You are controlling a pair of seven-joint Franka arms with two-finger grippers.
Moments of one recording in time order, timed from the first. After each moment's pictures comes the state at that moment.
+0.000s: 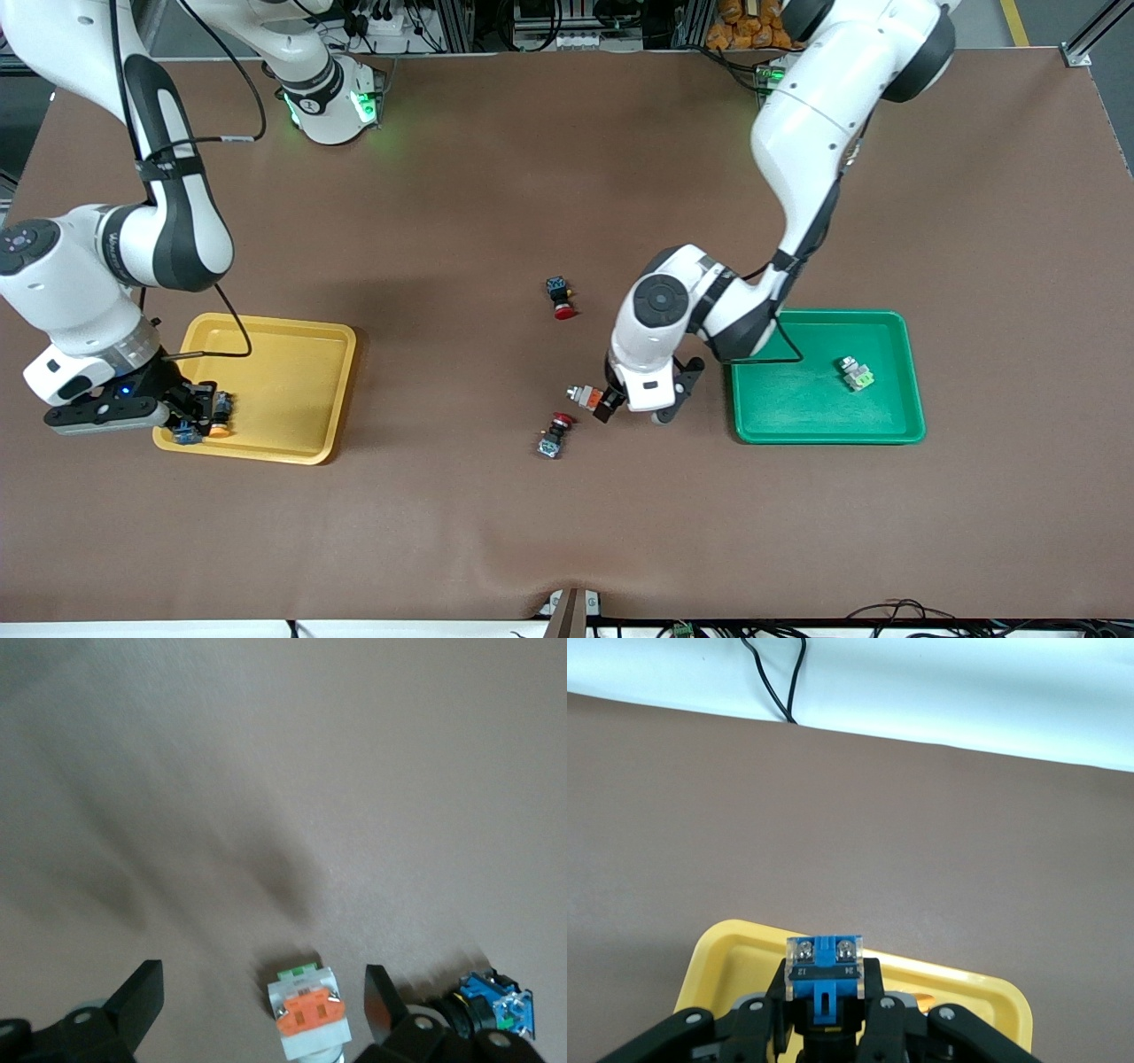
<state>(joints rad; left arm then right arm) -0.47 0.90 -0.21 -1.33 0.25 2.37 -1.72 0.11 0.33 -0.16 -1.89 0.07 2.64 -0.23</state>
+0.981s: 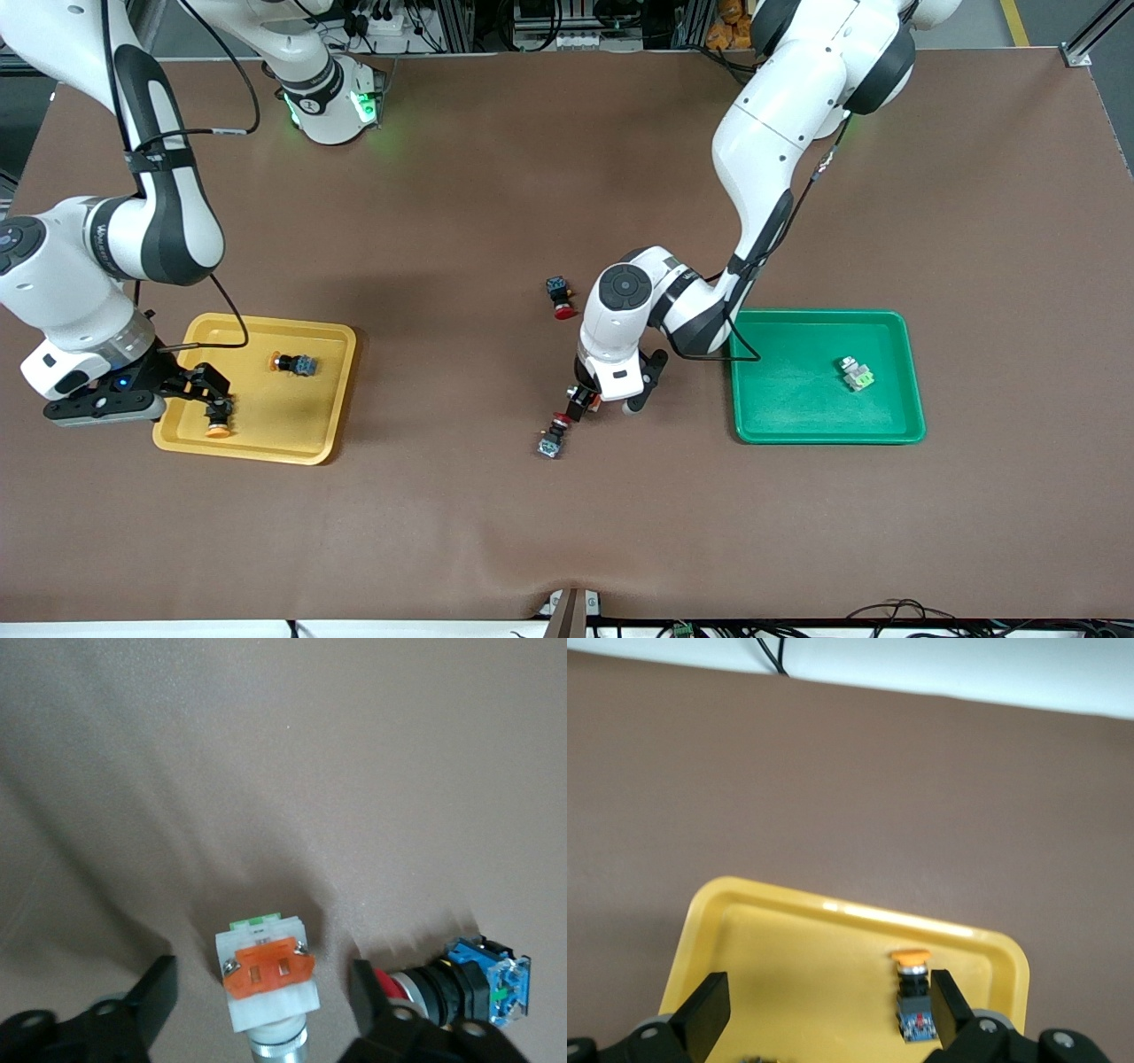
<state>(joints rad) -0.57 0.98 -0.15 -1.30 0.25 2.52 -1.87 0.09 0.32 -0.16 -1.90 0.07 2.52 -0.23</state>
